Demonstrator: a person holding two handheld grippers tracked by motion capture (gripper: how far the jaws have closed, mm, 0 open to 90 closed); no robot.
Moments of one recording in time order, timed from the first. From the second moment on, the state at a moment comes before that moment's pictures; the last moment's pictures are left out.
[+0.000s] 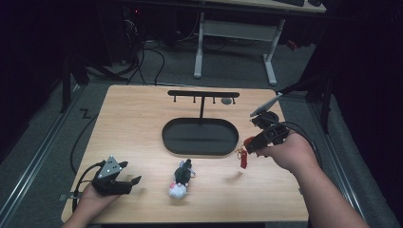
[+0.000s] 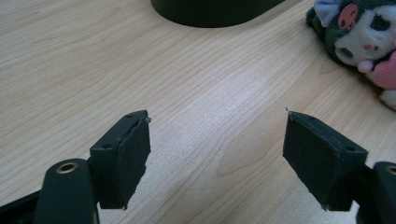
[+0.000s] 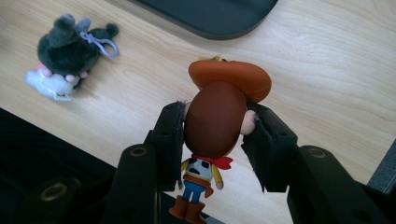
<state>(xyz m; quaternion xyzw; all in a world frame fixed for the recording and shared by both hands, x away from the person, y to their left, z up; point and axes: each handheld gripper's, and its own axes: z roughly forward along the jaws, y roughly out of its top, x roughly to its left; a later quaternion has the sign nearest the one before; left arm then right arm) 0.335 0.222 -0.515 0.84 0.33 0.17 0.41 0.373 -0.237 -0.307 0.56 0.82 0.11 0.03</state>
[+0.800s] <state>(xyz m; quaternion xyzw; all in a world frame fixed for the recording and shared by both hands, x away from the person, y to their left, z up) 0.335 0.222 -0.516 0.84 0.33 0.17 0.41 0.415 -0.234 -0.283 0.57 0.82 0.11 0.06</state>
